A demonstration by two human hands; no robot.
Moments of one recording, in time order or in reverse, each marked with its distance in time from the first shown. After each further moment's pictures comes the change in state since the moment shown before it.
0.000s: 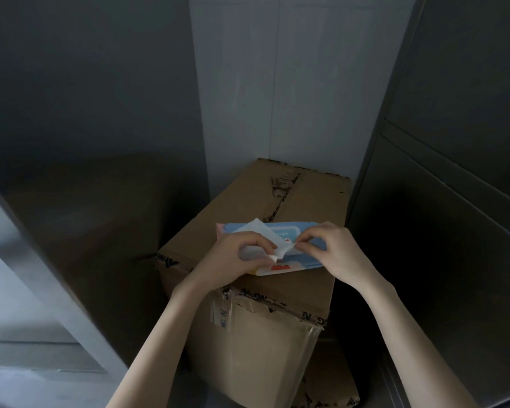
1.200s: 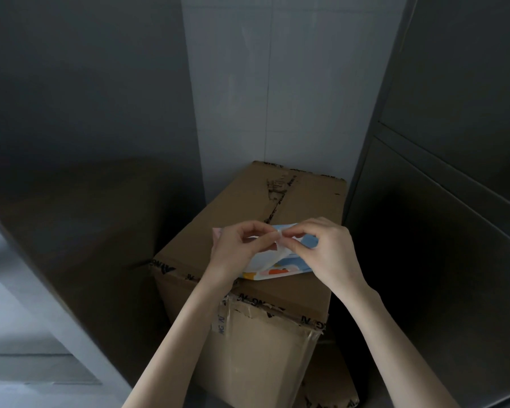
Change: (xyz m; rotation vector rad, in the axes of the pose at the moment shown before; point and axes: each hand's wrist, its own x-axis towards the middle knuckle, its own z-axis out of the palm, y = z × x) left_hand 0.015 0.030 0.015 -0.525 0.246 -0.092; right_hand -0.005 -0.038 -0.001 -0.015 0.345 -0.111
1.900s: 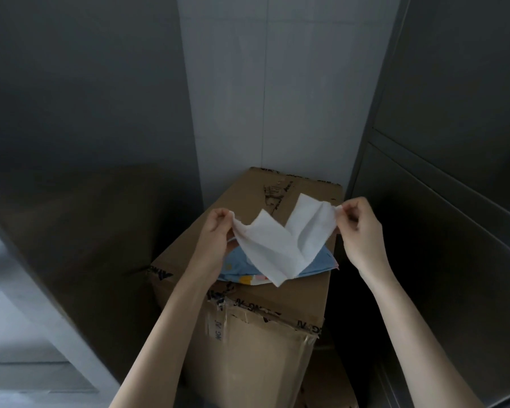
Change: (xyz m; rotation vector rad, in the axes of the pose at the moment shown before) left_hand 0.024 -0.014 -0.019 -0.272 0.259 -0.154; right_hand 0.008 0.045 -0.026 0.263 0.217 0.404
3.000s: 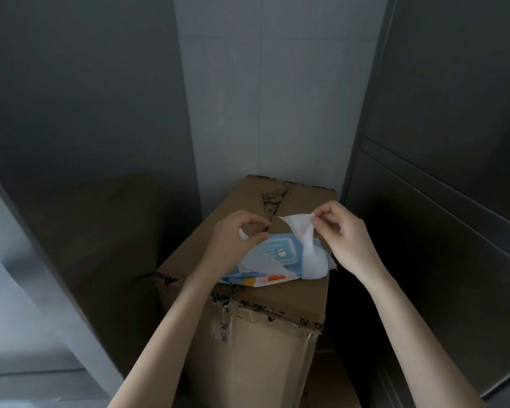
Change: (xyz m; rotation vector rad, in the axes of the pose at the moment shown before) left_hand -0.001 0.020 0.002 0.784 -0.247 0.474; right_hand -0.013 -0.040 -0.004 0.004 -0.242 -0.113
